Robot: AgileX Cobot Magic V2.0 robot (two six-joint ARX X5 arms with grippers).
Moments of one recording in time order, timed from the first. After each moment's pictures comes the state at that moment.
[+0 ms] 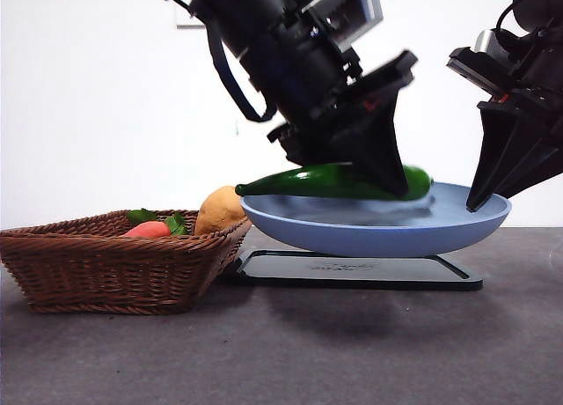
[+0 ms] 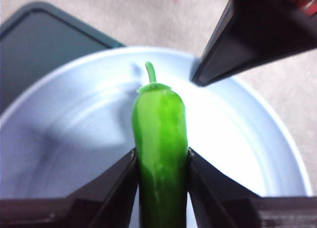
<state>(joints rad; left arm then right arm) -0.84 1.80 1.30 -0.31 0.21 0.12 0.20 1.40 0.93 -0.66 -0.46 0.16</state>
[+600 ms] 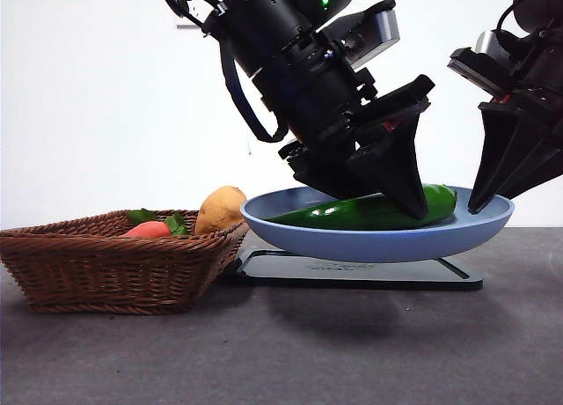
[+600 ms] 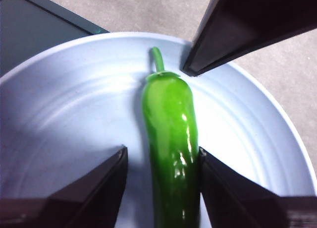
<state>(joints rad) -0.86 1.84 1.30 -0.30 0.21 0.13 0.20 1.40 0.93 -0.67 -0.46 0.16</state>
